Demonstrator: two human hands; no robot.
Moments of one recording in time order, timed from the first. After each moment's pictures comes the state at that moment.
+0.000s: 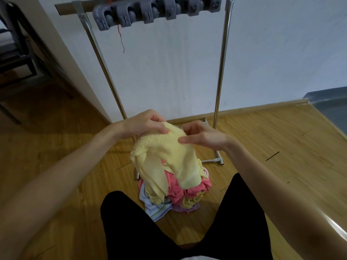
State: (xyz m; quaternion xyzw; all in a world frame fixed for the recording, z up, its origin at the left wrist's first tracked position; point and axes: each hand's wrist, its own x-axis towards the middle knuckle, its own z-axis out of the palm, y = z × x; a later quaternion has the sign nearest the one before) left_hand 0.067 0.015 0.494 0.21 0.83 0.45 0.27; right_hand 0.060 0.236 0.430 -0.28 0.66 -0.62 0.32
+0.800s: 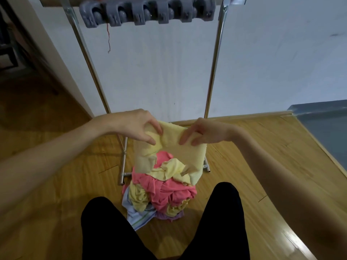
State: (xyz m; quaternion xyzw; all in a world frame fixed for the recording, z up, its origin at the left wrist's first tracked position) left_hand 0.021 0.026 0.492 0.29 0.93 0.12 0.17; right_hand 0.011 0.286 0.461 -0.34 0.86 -0.28 0.25
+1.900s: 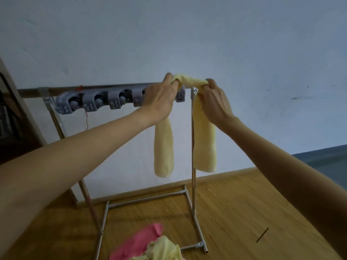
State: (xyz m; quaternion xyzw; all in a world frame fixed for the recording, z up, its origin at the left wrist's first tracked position) left_hand -0.165 0.171 0.646 0.17 0.92 -0.05 -0.34; right_hand -0.184 0.350 0.616 -0.14 0.90 -0.08 -0.40
